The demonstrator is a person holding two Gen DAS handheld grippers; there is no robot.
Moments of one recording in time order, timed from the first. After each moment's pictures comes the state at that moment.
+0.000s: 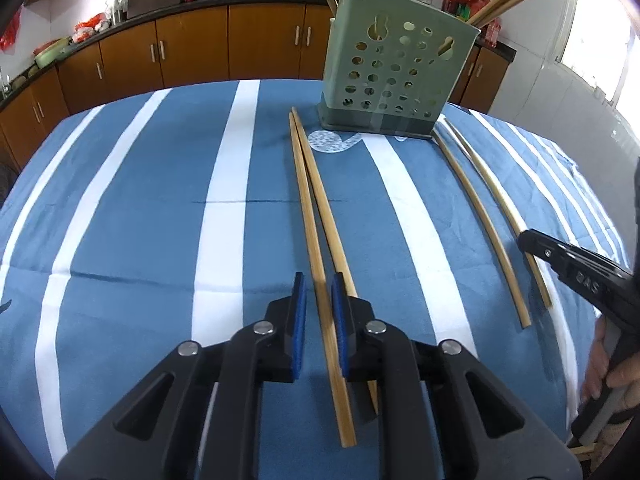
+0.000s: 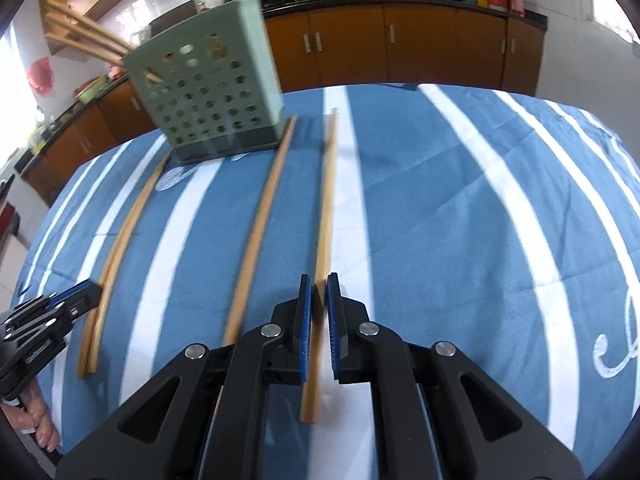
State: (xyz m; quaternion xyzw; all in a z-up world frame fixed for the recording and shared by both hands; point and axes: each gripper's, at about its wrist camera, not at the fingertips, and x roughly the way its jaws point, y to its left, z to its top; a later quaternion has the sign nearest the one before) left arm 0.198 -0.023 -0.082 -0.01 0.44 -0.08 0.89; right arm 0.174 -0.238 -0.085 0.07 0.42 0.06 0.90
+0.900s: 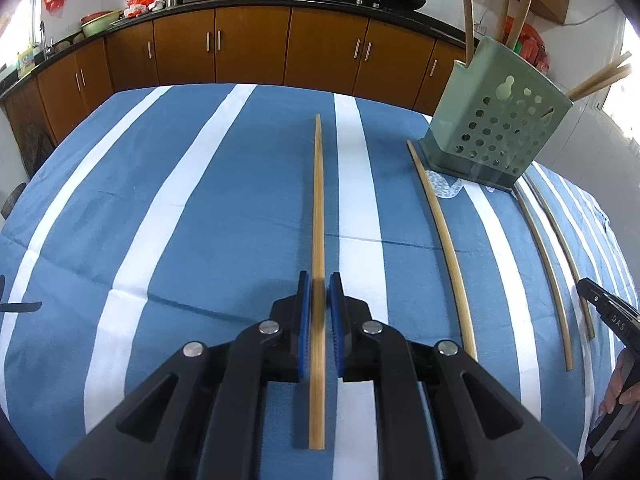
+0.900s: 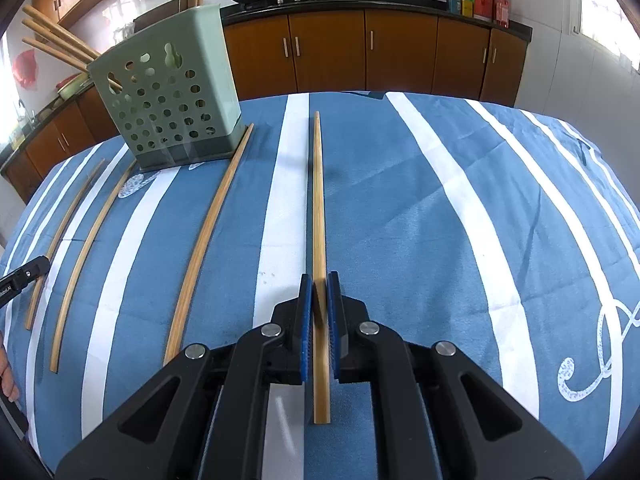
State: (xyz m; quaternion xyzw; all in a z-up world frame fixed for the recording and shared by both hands) left arm 0.220 0.055 -0.081 -0.07 0.43 -0.02 0.90; right arm 0.184 -0.264 -0.085 0.04 0.42 0.01 0.91
